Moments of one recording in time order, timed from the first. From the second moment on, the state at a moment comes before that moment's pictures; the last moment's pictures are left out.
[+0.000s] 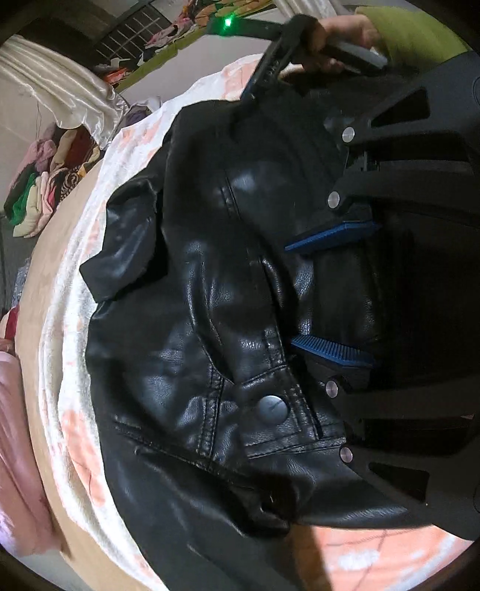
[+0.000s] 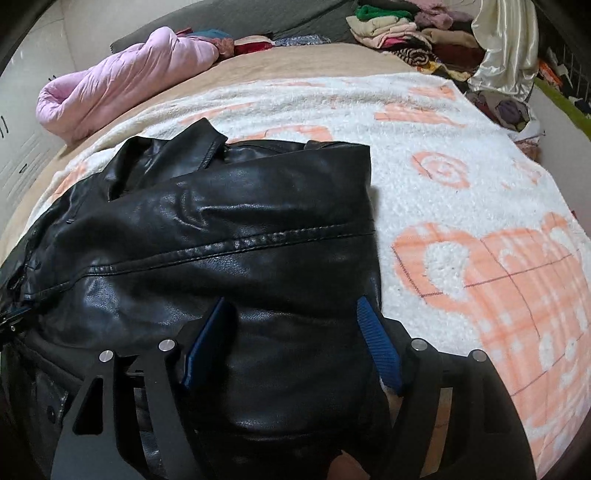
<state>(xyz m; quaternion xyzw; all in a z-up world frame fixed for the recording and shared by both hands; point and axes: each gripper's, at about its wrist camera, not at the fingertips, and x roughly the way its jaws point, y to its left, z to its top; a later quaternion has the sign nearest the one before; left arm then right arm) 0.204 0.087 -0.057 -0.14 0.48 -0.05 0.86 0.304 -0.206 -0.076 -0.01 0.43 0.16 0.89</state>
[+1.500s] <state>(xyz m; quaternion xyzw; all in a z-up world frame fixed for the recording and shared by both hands) 0.172 0.070 -0.013 -0.10 0.44 -0.05 0.89 0.219 -0.148 -0.011 -0.06 0.36 0.27 0.89</state>
